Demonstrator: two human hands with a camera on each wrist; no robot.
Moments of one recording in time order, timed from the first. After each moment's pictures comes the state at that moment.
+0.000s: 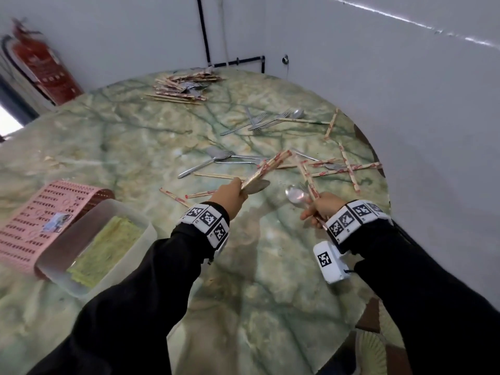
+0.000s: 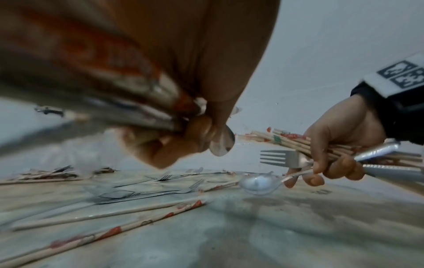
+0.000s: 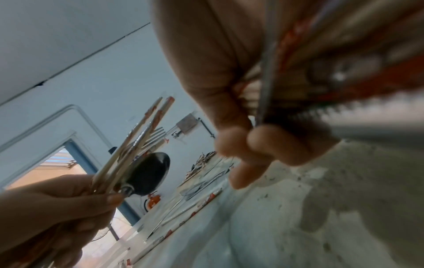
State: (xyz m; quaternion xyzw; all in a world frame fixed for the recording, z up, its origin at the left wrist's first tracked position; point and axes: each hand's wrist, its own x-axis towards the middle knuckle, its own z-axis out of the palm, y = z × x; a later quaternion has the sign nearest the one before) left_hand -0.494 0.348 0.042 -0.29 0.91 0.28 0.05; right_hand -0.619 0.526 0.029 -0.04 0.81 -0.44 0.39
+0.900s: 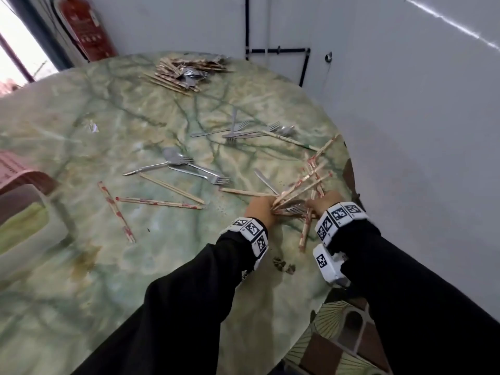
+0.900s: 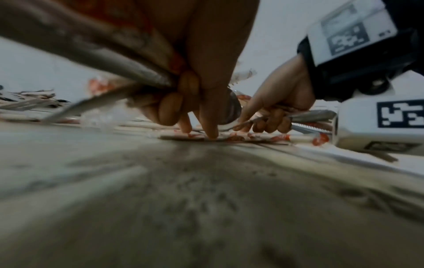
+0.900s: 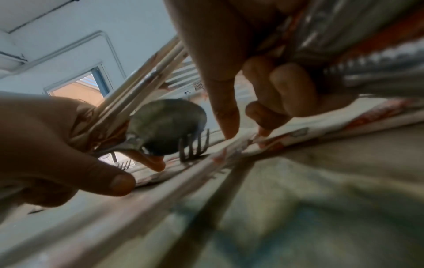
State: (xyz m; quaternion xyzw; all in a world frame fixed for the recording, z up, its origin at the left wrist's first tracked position) left_hand -0.722 0.461 -0.003 -0.38 0.84 0.38 0.00; right_hand -0.851 0.544 0.012 -0.15 0.89 -0.26 0.33
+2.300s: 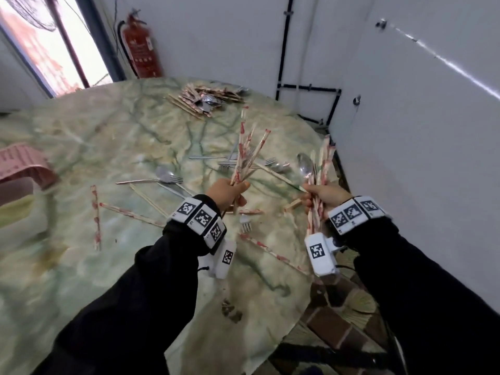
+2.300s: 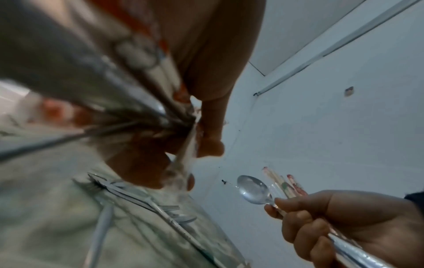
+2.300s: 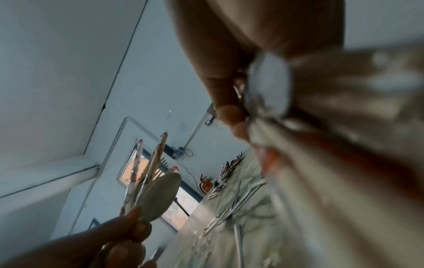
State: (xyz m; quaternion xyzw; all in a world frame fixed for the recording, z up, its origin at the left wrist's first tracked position) left_hand -0.763 0.408 0.063 -0.52 0.66 0.52 -0.15; right_hand -0.970 0.488 0.050 -0.14 0.64 -0.49 0.57
